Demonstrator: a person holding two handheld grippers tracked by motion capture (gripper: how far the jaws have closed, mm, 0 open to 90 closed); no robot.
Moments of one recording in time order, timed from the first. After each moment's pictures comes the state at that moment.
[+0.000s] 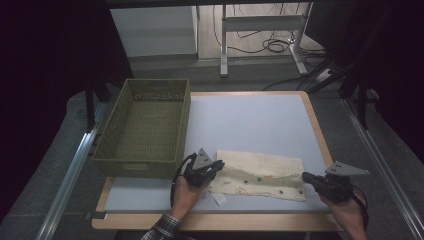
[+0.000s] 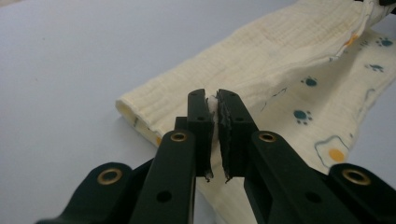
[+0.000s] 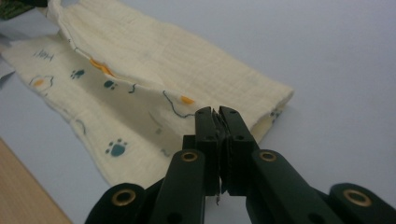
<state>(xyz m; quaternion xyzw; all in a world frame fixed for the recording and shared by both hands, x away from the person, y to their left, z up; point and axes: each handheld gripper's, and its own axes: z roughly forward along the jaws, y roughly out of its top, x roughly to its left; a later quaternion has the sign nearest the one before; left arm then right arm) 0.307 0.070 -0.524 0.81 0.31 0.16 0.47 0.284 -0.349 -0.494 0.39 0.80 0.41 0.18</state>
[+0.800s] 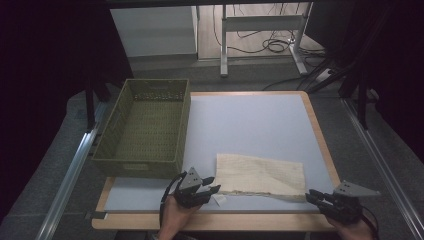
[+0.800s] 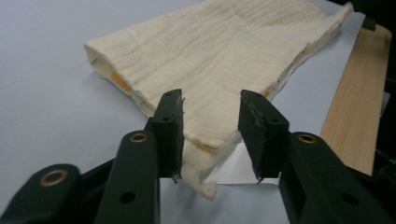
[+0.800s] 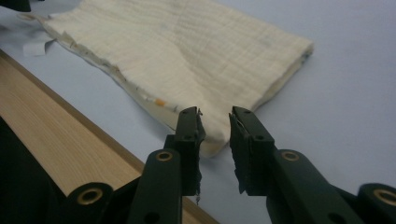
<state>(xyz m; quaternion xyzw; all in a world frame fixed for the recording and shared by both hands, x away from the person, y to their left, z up) 0.258 0.093 -0.532 0.80 0.32 0.11 0.49 0.238 -0.366 -0.503 0.40 0.80 0.42 0.15</state>
